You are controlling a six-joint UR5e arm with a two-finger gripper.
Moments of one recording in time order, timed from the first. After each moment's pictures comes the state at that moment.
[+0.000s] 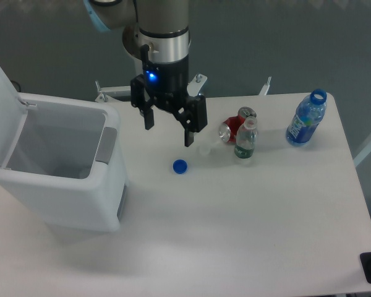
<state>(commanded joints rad) 2.42 -1.61 -1.60 -1.14 1.45 0.97</state>
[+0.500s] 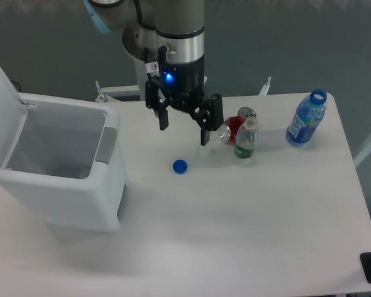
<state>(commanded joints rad) 2.43 -1.58 -1.61 -1.14 1.45 0.92</state>
